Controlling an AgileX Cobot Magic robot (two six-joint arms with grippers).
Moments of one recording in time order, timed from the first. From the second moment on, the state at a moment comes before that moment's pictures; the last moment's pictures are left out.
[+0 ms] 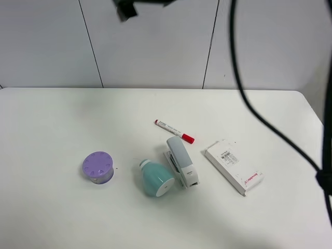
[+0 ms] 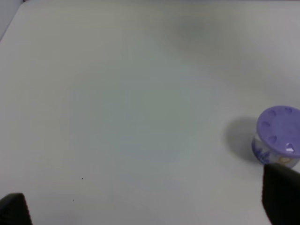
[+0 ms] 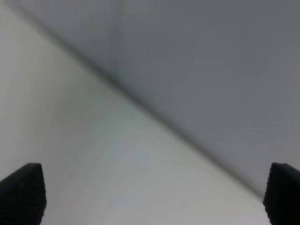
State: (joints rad) left arm 0.03 -0.01 -0.51 0.06 1.05 -0.07; right arm 0.69 1.89 -2.17 -0.17 0.96 0.09
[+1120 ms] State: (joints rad) left arm 0.03 -0.01 -0.51 0.06 1.05 -0.07; right arm -0.18 0.31 -0.79 0.02 1.00 0.09
